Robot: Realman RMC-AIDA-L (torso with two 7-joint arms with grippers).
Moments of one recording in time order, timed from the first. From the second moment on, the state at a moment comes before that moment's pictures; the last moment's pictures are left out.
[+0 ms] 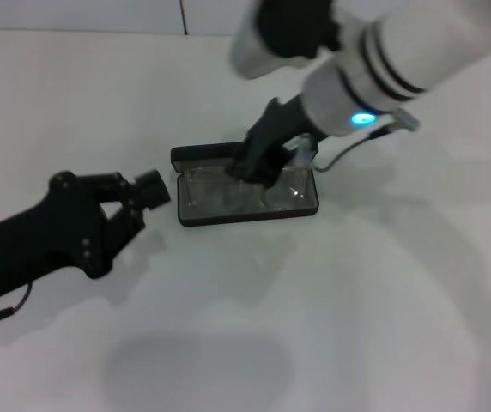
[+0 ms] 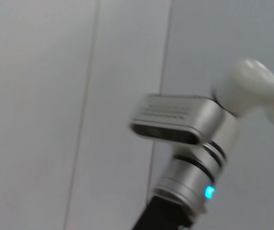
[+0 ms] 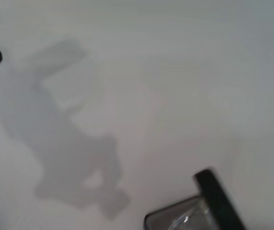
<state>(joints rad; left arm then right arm) -0.16 -2.09 1.04 0.74 1.36 1.72 -1.14 0.96 2.02 -1.77 -1.05 -2.19 -1.09 2.39</state>
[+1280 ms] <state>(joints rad) -0.62 -2.09 1.25 0.56 1.36 1.04 -1.59 0.32 2.02 -1.38 -0.74 -1.33 -1.25 1.43</state>
